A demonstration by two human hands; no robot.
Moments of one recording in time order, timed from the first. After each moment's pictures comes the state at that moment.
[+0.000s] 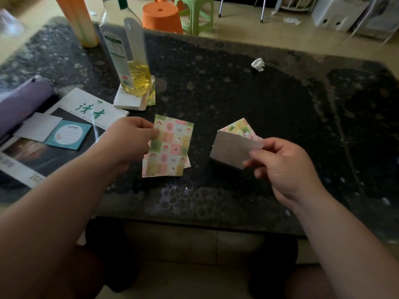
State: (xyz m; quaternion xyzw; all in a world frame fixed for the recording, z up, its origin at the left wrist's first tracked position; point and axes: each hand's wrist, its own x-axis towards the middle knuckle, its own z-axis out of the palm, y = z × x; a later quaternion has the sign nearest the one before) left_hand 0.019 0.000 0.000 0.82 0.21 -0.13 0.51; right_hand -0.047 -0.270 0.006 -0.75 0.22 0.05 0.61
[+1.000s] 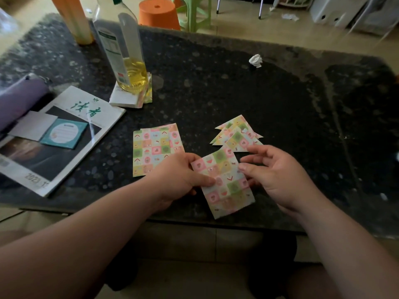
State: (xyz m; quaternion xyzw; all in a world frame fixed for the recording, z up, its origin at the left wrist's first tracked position) left_hand -0.031 -0.068 -0.027 0.73 0.10 -0.35 0.57; right_hand -0.060 -0.279 -0.003 -0.80 0.19 0.13 0.56
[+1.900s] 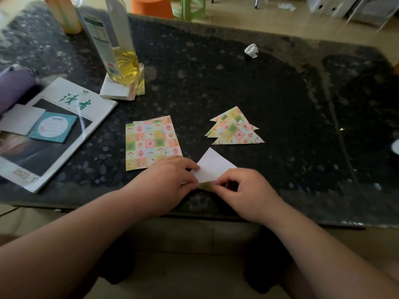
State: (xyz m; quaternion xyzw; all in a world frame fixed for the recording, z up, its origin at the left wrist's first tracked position) left_hand -0.045 -0.046 -0.037 0.92 -0.27 -0.20 0.18; right_hand -0.079 -0.267 -0.055 -0.93 -0.06 0.14 0.35
